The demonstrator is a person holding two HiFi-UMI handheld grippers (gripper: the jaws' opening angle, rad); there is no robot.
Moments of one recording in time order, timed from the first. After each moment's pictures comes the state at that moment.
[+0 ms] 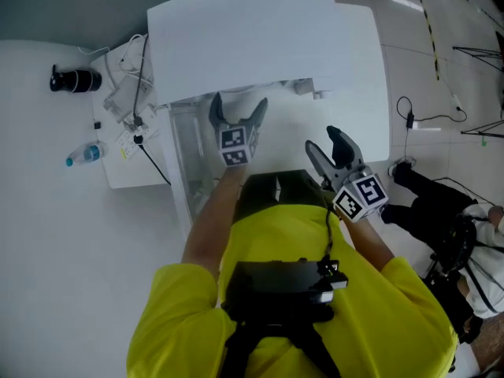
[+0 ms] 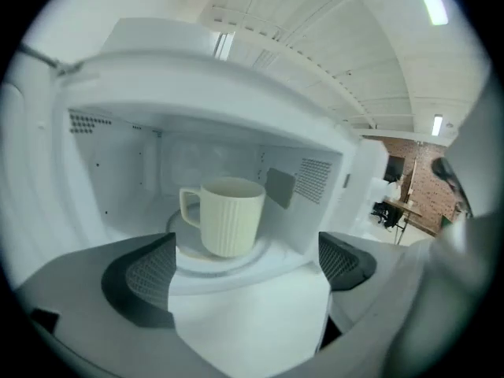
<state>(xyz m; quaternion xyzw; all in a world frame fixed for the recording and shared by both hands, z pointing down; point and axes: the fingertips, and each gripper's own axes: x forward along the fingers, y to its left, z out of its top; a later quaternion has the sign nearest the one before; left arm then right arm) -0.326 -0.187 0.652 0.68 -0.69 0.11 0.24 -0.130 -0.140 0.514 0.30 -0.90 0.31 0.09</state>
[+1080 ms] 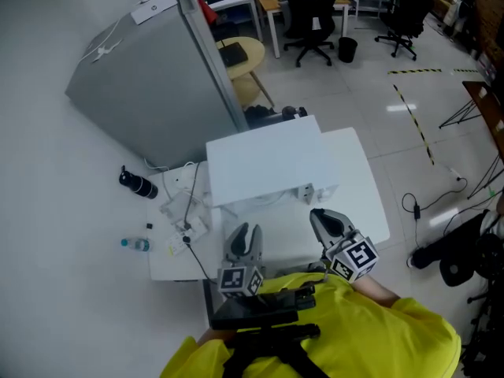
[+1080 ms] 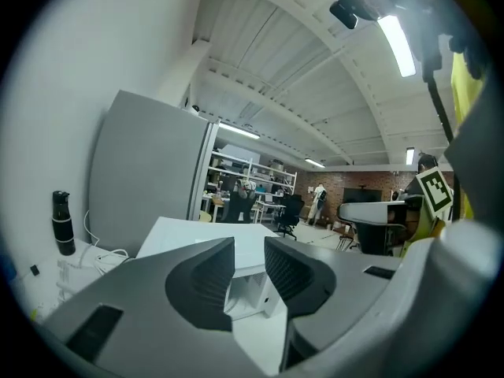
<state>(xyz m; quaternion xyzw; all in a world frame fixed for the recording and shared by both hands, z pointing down) -0.321 -0.073 0.378 0.73 -0.67 0.00 0.14 -0.171 -0.122 0.338 0.28 -0.95 0.14 0.00</state>
